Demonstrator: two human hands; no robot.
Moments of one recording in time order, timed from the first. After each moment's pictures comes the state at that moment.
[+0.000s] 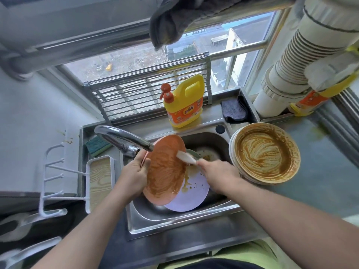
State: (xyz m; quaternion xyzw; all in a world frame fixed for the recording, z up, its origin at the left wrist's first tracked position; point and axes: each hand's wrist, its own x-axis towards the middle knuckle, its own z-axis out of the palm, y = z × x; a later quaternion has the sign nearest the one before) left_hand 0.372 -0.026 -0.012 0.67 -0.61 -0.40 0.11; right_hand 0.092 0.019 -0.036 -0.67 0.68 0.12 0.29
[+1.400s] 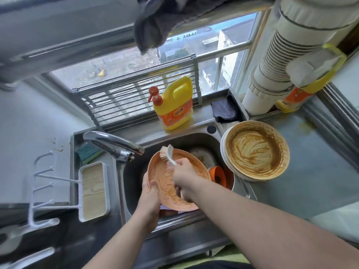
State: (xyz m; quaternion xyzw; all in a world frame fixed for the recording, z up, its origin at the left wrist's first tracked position) left_hand 0.312 0.042 -0.055 0.67 -0.28 -0.63 0.27; right_hand 0.176 0.011 -0.007 -0.16 0.69 -0.24 0.66
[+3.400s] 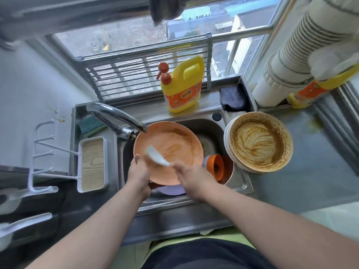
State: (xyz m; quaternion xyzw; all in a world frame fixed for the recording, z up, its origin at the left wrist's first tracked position) left_hand 0.322 0.014 -0.062 0.75 -0.09 -0.57 0.31; right_hand 0.136 0.060 -0.037 -0.67 0.59 0.00 0.44
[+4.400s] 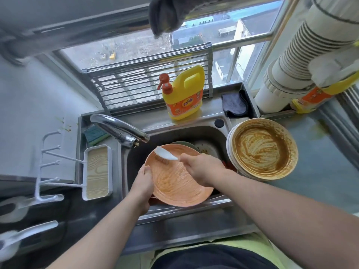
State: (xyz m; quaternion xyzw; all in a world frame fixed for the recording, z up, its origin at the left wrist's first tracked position) left_hand 0.321 0.027 -0.038 0.75 -0.20 -0.60 0.22; right_hand 0.106 0.012 -0.030 -0.71 0.60 0.06 0.36
